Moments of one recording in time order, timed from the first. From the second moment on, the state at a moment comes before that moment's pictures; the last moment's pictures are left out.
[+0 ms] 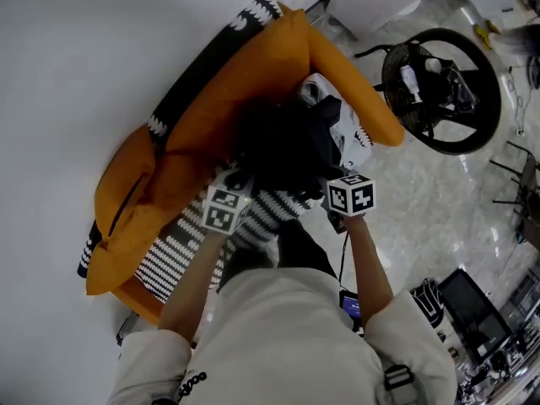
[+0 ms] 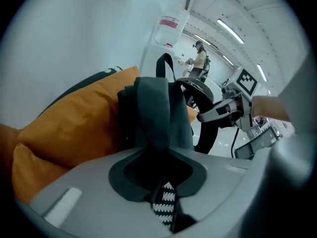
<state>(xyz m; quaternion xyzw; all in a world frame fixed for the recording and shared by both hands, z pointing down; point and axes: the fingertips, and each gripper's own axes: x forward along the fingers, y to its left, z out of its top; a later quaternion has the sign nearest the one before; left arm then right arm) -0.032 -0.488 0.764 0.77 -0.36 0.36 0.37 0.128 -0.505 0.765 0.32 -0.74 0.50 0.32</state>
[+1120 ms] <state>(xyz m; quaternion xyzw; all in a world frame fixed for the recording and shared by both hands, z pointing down) 0.042 -0.509 0.830 0.75 -0.34 0.30 0.47 0.121 -0.513 0.822 0.36 -0.70 0.54 0.30</state>
